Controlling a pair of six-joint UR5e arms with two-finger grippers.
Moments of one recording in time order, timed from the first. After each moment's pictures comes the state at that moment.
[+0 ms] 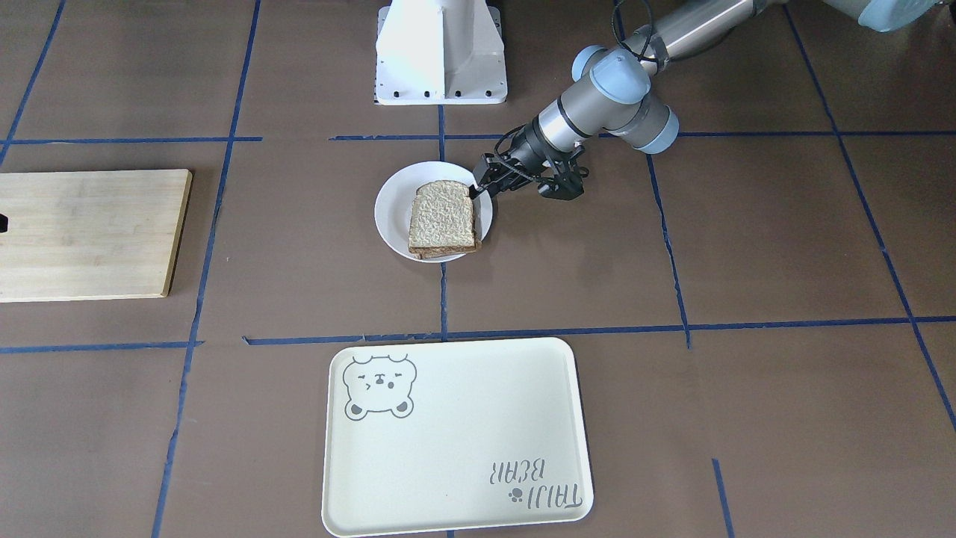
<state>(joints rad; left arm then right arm) -0.40 -2.01 -1.51 -2.67 -1.85 -1.82 1.29 -1.44 1.86 -1.76 2.34 0.16</state>
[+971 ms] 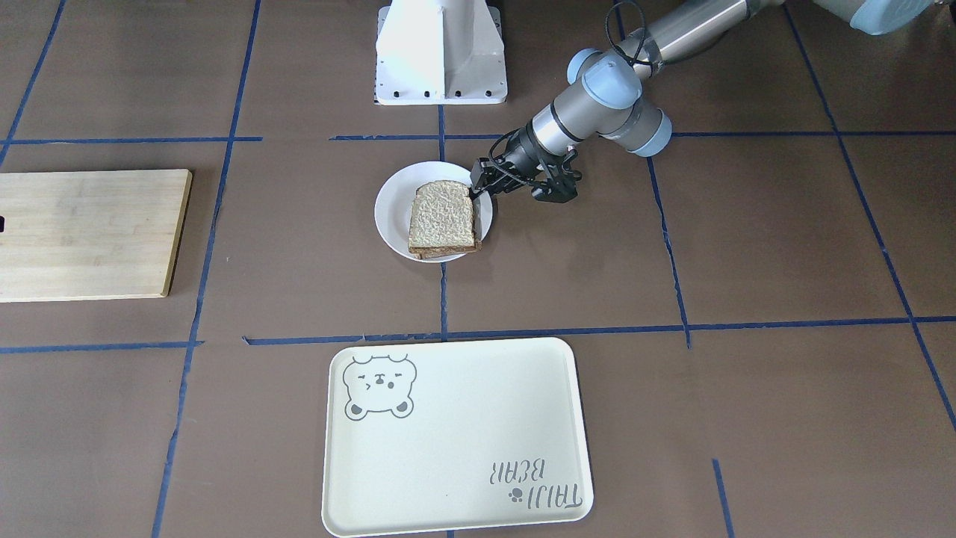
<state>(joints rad) -0.39 -2.03 -1.49 -2.67 -1.85 -1.82 1.29 -1.45 1.86 -1.76 2.34 0.15</state>
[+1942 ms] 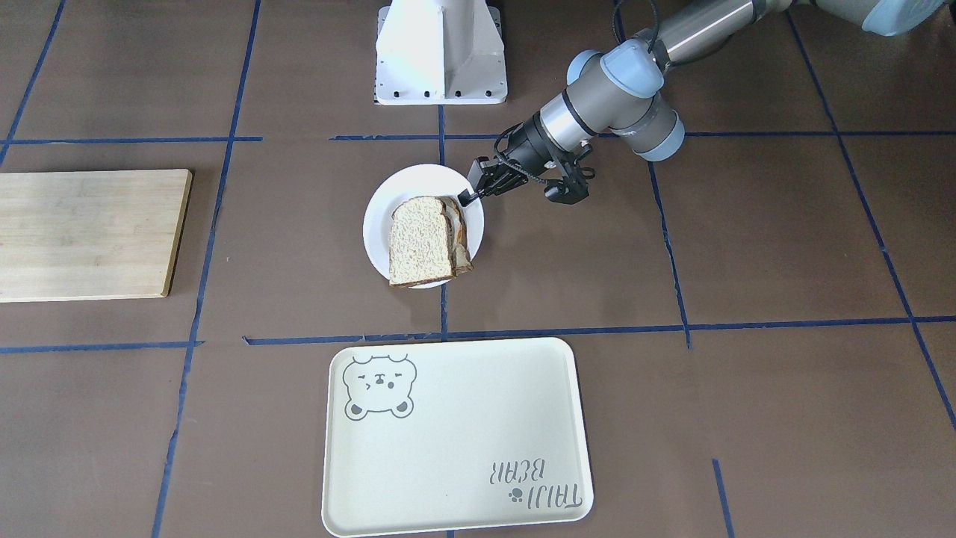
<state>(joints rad) -0.50 -2.07 -1.53 -2.74 -1.85 -1.99 1.38 -1.48 1.82 -1.76 2.35 0.01</state>
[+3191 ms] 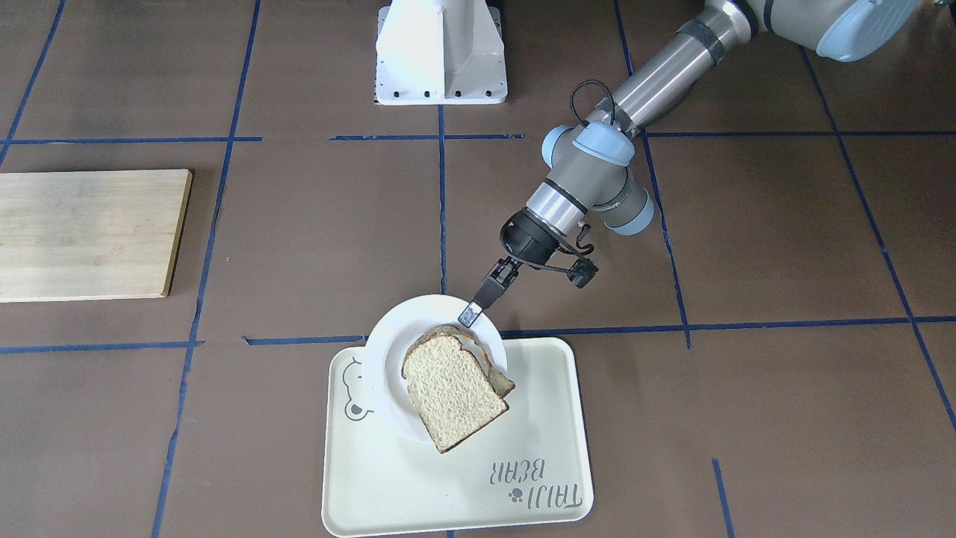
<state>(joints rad) -0.56 -2.37 -0.94 -3.05 -1.42 -2.31 1.40 -1.48 1.81 -1.76 2.35 0.01</state>
